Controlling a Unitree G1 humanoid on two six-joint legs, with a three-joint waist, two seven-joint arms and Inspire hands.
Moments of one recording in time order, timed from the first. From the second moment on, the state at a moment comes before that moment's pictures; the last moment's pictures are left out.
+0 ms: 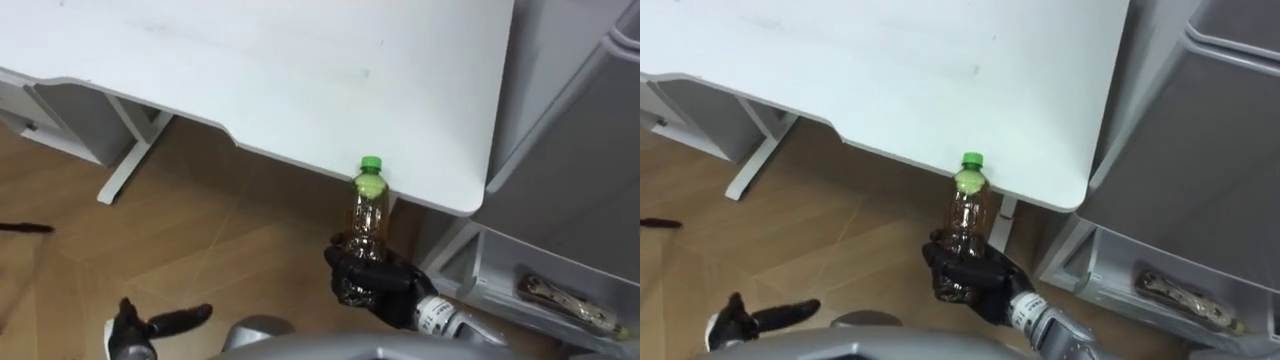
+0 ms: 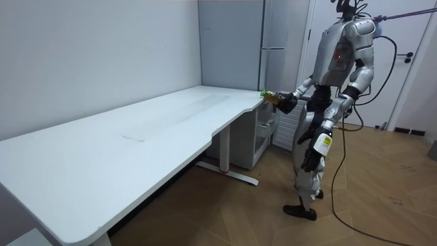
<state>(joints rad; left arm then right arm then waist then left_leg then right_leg) 0.36 0.22 -0.02 0.75 -0.40 0.07 0.25 0.29 -0.28 0.39 0.46 0.83 0.17 0.50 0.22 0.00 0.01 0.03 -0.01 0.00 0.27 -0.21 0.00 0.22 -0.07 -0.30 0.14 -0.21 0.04</state>
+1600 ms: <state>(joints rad) 0.30 0.24 -0.16 0.90 -0.03 0.15 0.13 0.28 -0.32 0.36 0.51 1.12 0.16 0.45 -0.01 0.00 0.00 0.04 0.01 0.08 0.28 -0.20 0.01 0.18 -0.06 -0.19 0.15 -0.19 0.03</state>
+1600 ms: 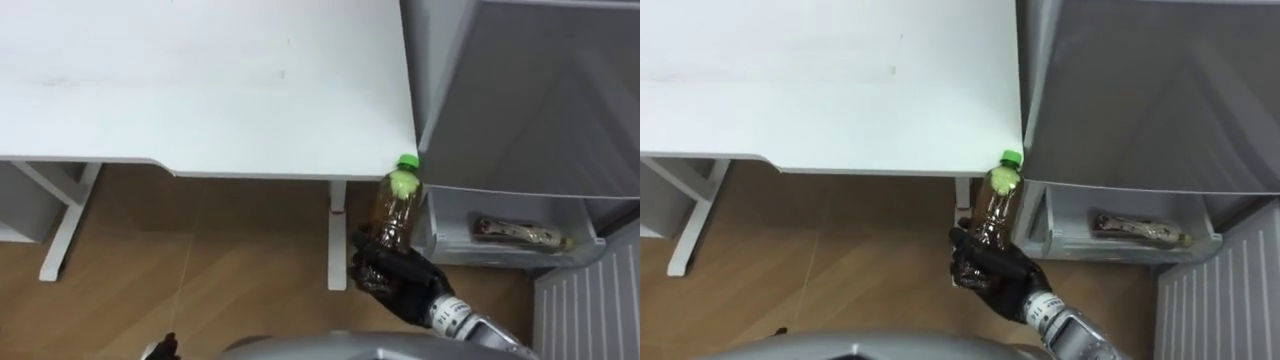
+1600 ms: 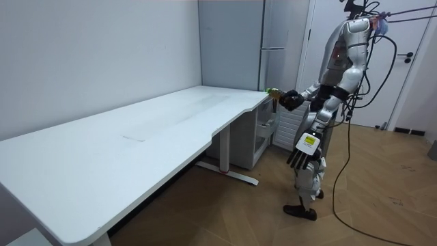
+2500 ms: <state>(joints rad) 0.29 0.24 -0.16 0.90 0.04 0.14 0.12 0.25 -0.26 0.14 0.74 1.30 0.09 0.00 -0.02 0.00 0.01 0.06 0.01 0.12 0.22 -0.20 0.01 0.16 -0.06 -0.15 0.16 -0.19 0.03</state>
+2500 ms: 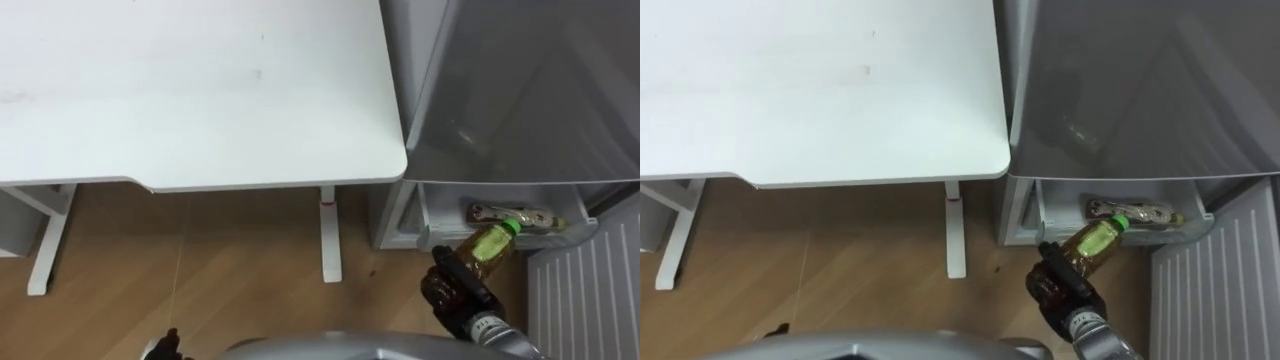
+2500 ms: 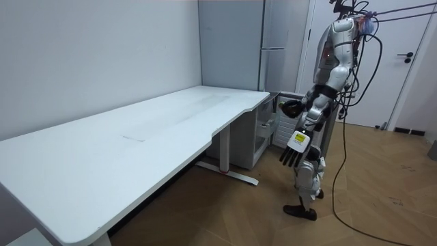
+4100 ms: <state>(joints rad) 0.02 0.31 -0.15 0.99 0.01 0.11 0.03 -0.48 -0.43 -0.10 1.33 1.42 0.13 -0.01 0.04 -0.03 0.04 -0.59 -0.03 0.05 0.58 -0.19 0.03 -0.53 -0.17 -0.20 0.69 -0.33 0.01</state>
